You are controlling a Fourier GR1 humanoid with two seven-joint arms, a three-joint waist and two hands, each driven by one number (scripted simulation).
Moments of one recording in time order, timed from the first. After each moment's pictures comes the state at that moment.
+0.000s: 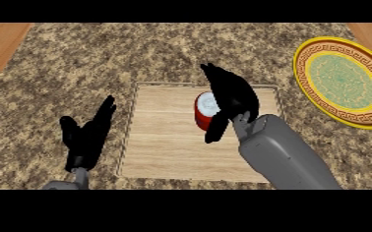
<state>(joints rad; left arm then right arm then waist) -0.02 0.19 -0.16 -1.45 0.19 0.14 0.18 -0.63 -0.18 0.53 -1.46 0.50 0.25 0.85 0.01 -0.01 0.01</state>
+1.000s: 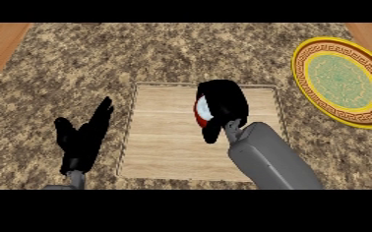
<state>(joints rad) 0.01 0.17 -0.12 -1.49 0.17 0.10 0.22 -0.58 -0.11 0.54 -1.37 0.77 0.23 0.70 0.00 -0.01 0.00</state>
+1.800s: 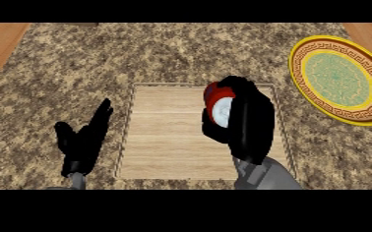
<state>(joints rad) 0.03 0.15 -0.11 -1.47 0.15 0.10 0.18 -0.36 -0.05 0.54 -1.69 1.24 -0.30 0.95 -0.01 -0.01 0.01</state>
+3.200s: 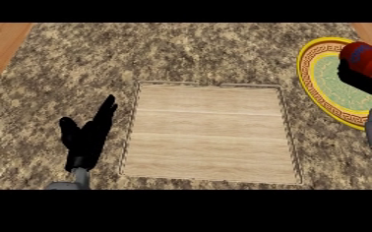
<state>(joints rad) -0.01 0.14 -0.10 -1.46 0.13 0.07 0.18 -0.39 -0.45 -0.20 -1.17 0.51 -0.78 0.19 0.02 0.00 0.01</state>
